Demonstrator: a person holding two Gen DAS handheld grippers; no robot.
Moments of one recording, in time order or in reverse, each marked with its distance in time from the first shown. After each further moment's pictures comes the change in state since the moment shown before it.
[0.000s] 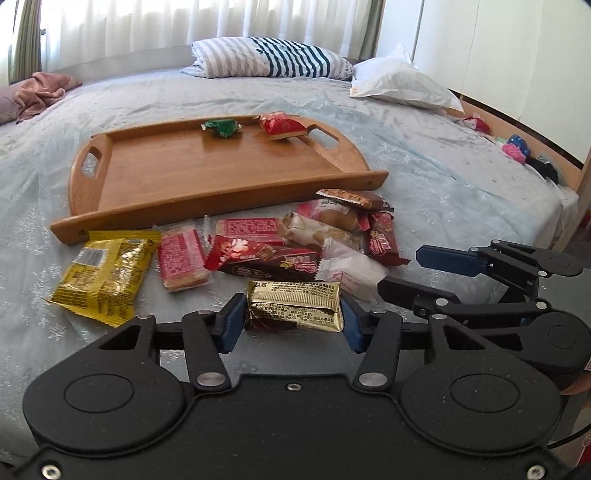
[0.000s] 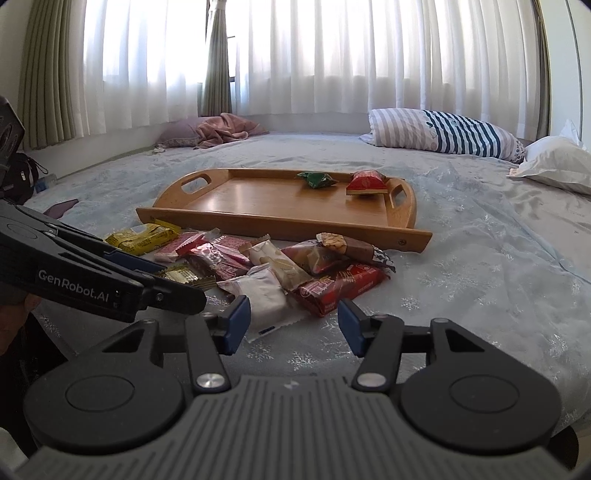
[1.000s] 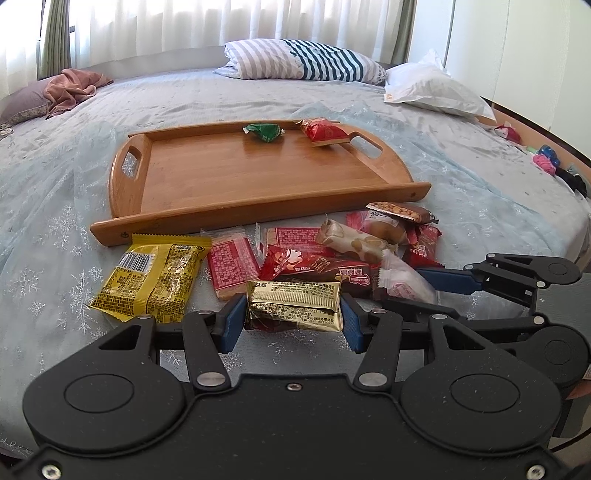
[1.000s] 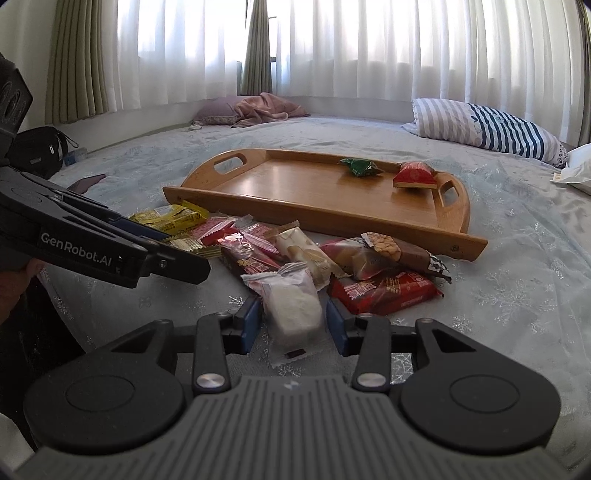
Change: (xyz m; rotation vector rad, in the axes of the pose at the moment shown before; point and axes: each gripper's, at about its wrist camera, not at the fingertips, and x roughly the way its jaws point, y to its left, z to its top) left arm 0.003 0.020 0.007 -0.048 -0.002 0.089; right arm 0.036 0.007 0.009 -0.072 0.067 0.114
